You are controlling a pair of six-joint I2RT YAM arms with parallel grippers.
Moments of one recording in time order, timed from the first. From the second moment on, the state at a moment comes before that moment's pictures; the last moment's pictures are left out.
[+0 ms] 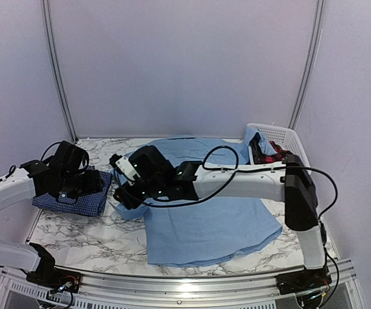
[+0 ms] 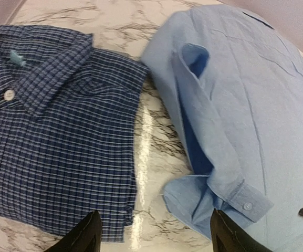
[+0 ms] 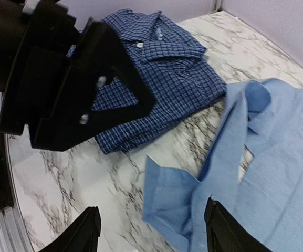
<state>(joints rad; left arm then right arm) -0.51 1.12 0.80 -0.57 -0.18 -0.63 1.15 2.13 1.78 -0.24 0.06 0.16</state>
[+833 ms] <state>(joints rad) -0.40 1.06 0.79 -0.65 -0.15 -0.65 1.18 2.53 2.24 -0.44 0.05 0.01</state>
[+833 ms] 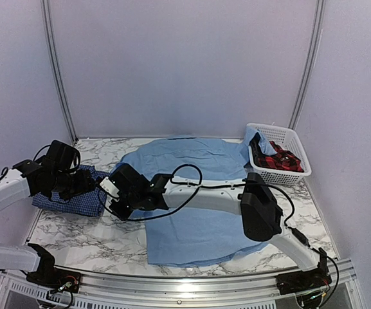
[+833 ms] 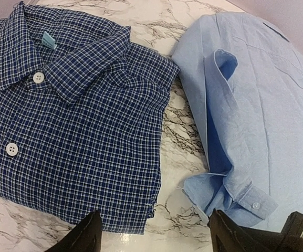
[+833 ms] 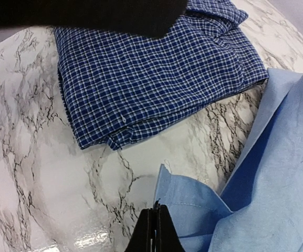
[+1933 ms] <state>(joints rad) -0.99 1.31 0.71 -0.54 0.09 -0.90 0.81 2.22 2.19 -0.34 0.17 -0.15</state>
